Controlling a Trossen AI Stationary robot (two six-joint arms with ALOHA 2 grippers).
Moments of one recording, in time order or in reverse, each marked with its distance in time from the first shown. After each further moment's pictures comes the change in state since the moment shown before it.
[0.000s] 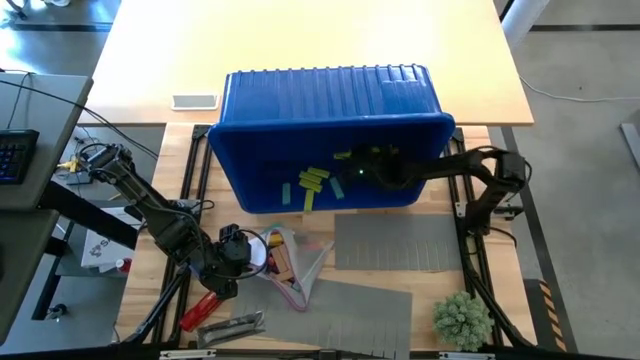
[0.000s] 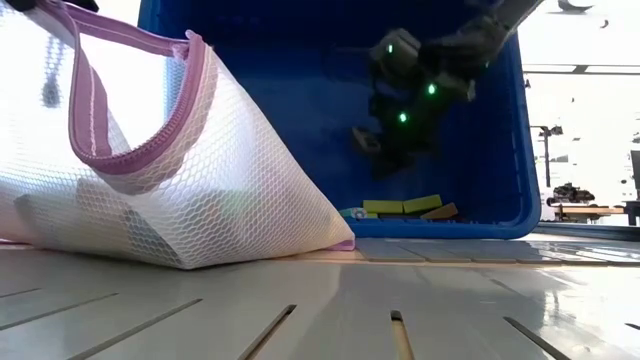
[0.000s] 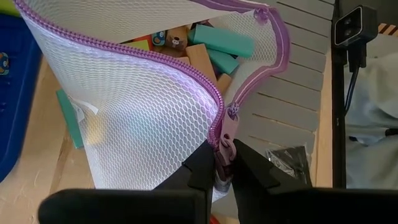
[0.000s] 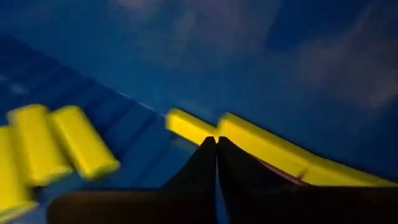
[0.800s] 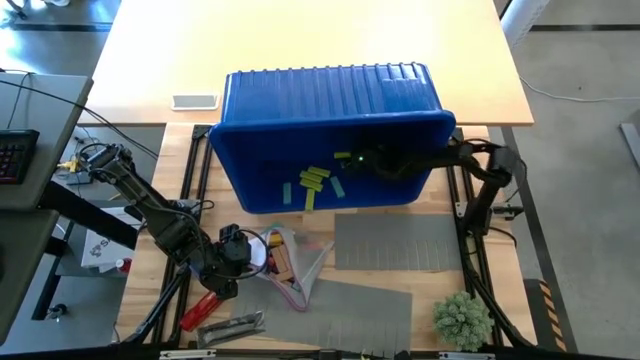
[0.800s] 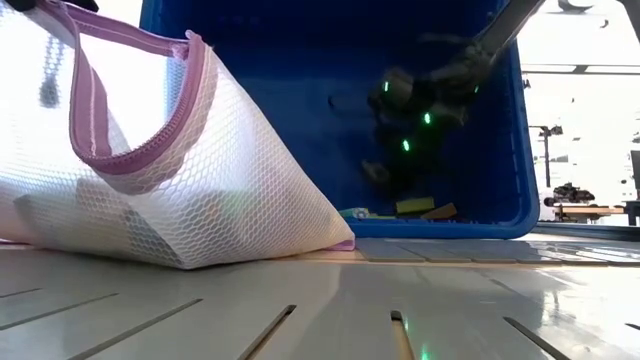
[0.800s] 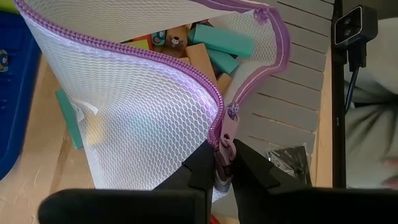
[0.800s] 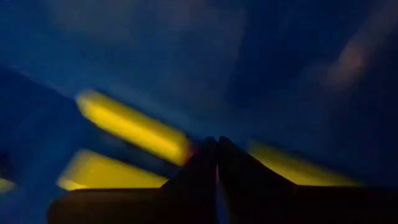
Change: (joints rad) left arm 0.000 0.000 0.000 0.000 0.000 0.000; right arm -0.140 0.067 -0.006 0.011 -0.049 -0.059
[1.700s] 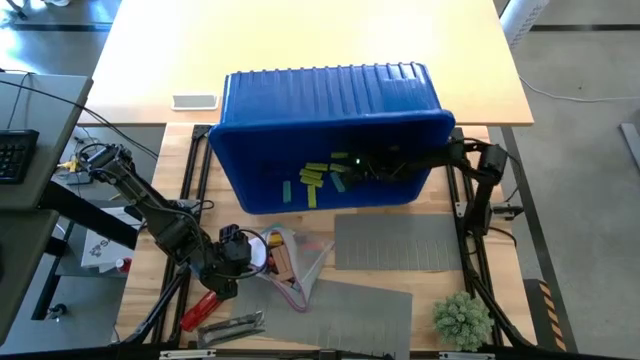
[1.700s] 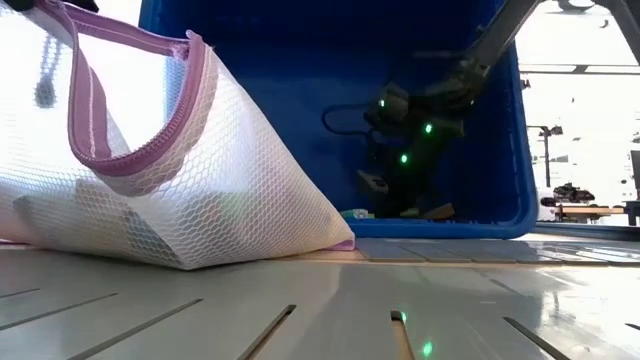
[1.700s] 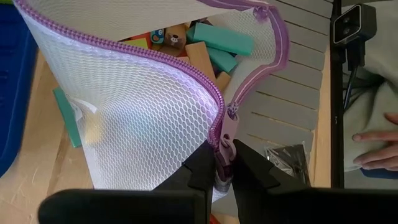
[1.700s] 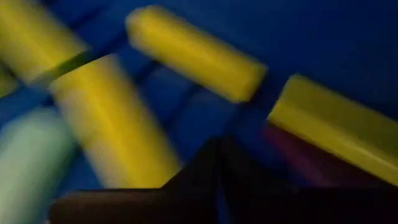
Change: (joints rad) left arm 0.000 0.000 0.000 0.000 0.011 0.000; right arm -0.023 0.109 -0.002 0.008 -0.304 0.014
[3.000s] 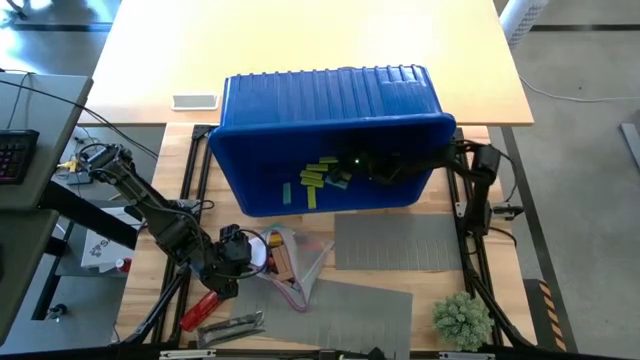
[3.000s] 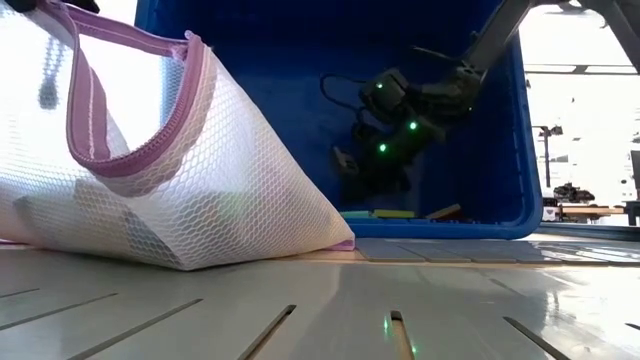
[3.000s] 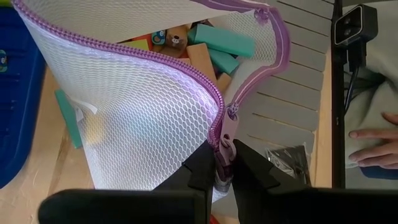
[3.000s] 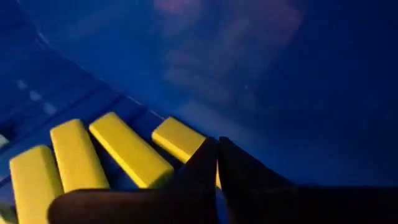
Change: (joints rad) left arm 0.001 0.001 0.000 0.000 -0.004 0.000; right arm 0.033 0.024 0.000 0.354 0.034 -0.073
